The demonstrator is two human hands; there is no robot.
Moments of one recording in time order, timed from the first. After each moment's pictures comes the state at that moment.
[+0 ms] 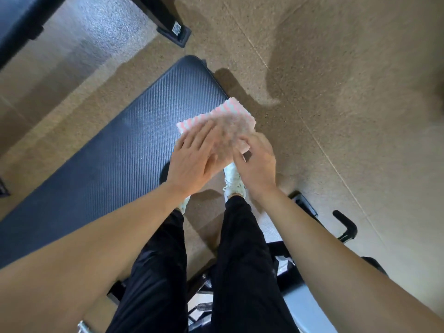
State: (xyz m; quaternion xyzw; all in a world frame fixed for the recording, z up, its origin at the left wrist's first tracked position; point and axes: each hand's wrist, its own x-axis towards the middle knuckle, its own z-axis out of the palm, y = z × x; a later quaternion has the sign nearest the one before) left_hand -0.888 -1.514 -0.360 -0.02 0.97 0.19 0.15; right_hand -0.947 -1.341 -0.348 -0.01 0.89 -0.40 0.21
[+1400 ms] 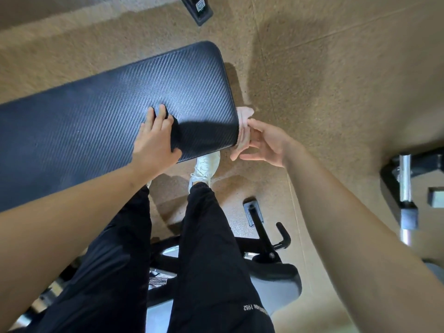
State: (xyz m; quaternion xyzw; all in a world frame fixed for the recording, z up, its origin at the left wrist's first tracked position) left_hand -0.863 -1.530 -0.335 -0.30 0.88 0.23 0.29; right_hand -1.083 -1.322 -0.331 0.20 0.59 -0.39 0.67
